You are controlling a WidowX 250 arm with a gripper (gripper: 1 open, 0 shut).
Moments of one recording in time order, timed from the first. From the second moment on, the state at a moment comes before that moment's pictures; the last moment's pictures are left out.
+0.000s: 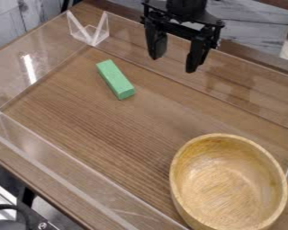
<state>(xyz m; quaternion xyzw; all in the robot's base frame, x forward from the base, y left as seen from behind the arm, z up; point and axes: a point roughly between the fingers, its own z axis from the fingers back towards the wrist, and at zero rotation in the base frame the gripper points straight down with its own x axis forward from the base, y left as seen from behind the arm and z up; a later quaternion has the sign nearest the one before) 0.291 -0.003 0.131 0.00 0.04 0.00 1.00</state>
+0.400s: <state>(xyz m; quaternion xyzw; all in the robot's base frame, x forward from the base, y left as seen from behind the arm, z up) 0.273 0.052 0.093 -0.02 0.08 0.24 0.97</state>
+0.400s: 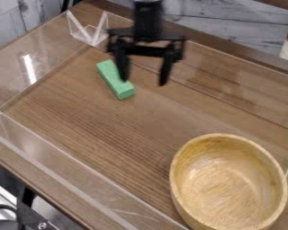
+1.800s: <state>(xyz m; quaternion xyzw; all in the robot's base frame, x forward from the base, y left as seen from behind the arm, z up) 0.301 0.113 0.039 -0.07 0.03 0.54 0.84</state>
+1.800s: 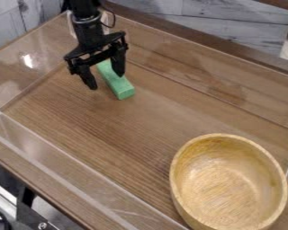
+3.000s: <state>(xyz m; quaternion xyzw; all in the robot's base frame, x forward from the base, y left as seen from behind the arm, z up) 0.320 0.111 0.024 -0.07 0.04 0.54 0.84</state>
